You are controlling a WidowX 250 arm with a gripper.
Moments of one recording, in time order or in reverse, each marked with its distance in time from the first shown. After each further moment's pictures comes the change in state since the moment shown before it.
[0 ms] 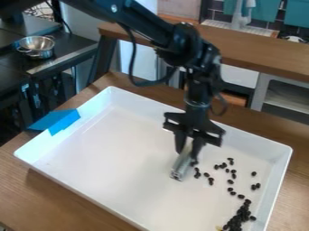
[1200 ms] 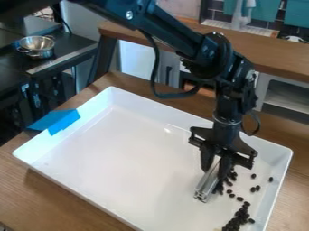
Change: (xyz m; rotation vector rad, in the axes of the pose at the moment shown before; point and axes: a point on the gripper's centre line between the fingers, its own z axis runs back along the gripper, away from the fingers) arm -0.020 -0.050 0.002 -0.029 0.000 -0.120
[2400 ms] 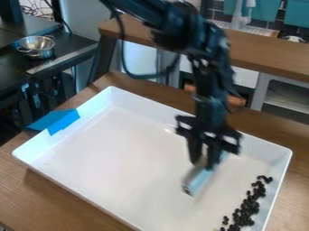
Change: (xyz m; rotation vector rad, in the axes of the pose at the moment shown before) arm -0.015 0.040 0.038 -0.101 0.059 -0.011
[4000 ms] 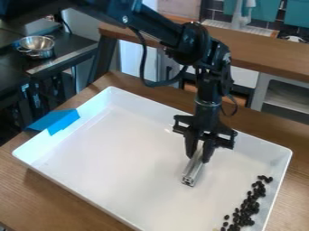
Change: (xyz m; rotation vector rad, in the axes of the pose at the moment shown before) arm 0.040 0.013 -0.030 0.083 -0.028 0.149
